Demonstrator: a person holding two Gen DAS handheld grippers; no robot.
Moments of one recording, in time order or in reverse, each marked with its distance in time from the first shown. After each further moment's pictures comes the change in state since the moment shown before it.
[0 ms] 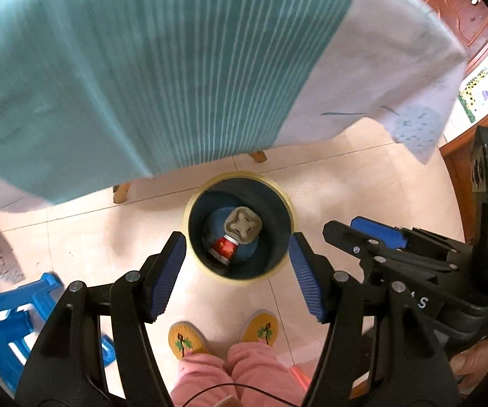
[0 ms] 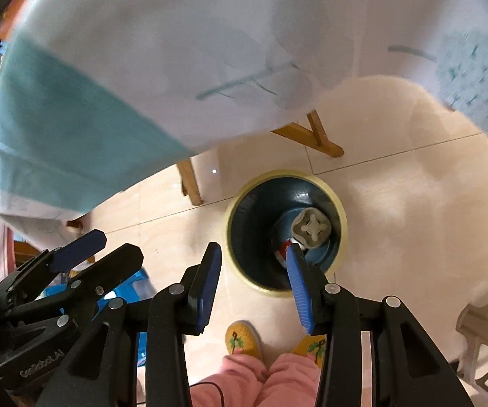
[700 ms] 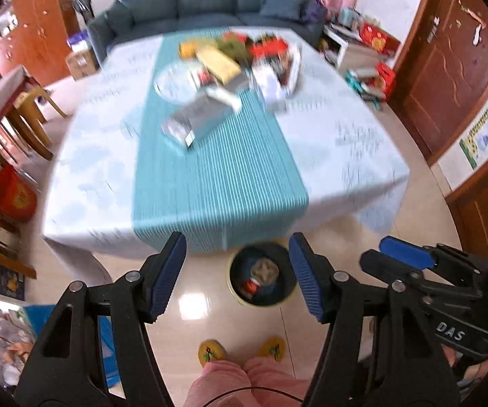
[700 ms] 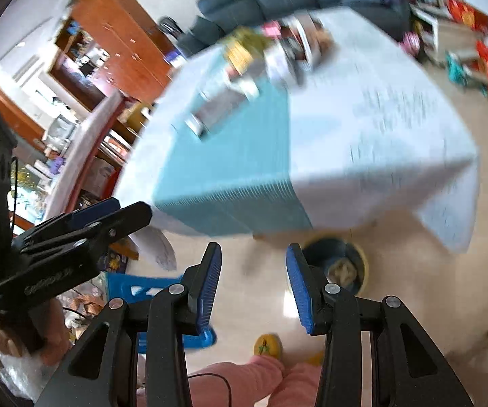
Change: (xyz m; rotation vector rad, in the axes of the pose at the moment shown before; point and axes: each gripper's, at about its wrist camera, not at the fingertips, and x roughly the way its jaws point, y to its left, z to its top) left arm -0.276 0.003 0.071 -0.049 -0.231 0.126; right arm -0.244 0.123 0.041 -0.227 -0.197 0.147
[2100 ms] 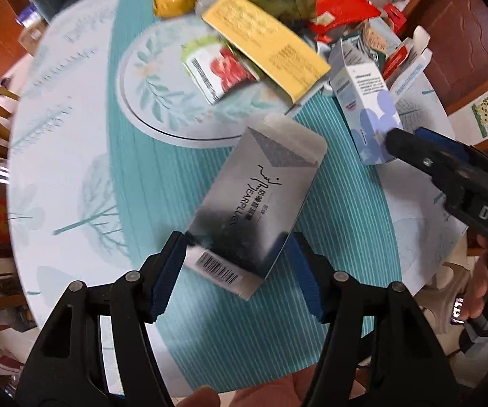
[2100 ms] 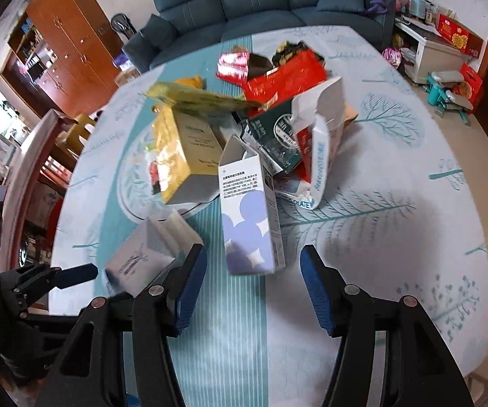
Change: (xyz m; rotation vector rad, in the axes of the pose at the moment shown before) left arm 0.244 0.076 0.178 0.099 0.374 -0.072; right arm 0.216 -0.044 0.246 0.036 0.080 -0.251
